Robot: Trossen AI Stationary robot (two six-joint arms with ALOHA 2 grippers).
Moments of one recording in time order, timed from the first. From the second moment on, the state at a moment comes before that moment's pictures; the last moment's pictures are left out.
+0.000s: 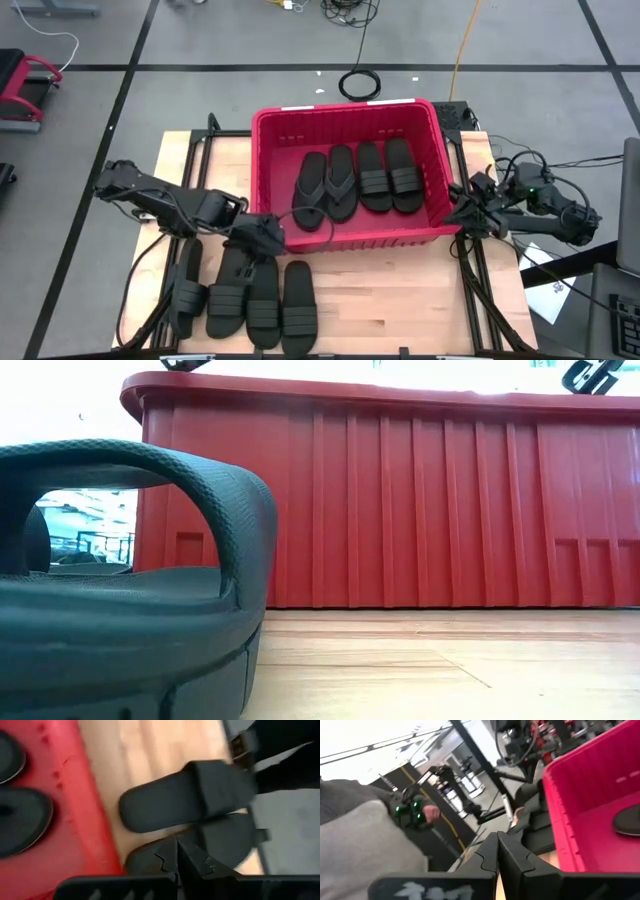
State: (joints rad) left arm -0.32 1.43 1.34 -0.96 0.18 -0.17; right arm -0.16 0.15 0.59 -0.44 -0.58 0.65
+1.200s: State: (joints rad) left arm -0.14 1.43 1.22 -0.60 0.22 -0.08; right arm -0.13 0.28 0.59 -0.08 -1.07 1.03
